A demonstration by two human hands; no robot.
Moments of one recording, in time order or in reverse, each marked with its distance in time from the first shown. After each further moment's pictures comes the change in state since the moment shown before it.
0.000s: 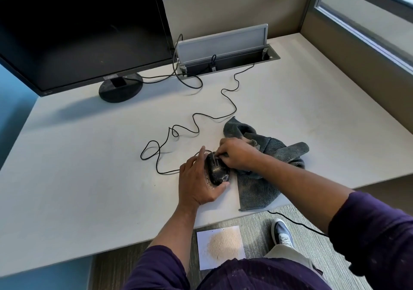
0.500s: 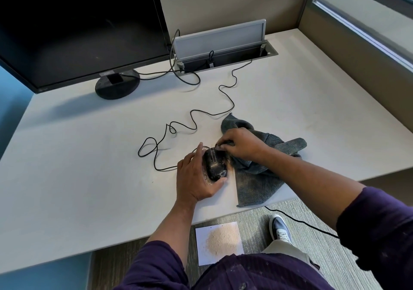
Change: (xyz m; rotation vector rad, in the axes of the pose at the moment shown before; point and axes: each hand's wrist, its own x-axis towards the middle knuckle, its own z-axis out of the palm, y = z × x) left_hand 0.001 0.001 0.001 0.005 0.004 -0.003; right_hand -0.006 0.017 -0.013 0.181 0.126 0.041
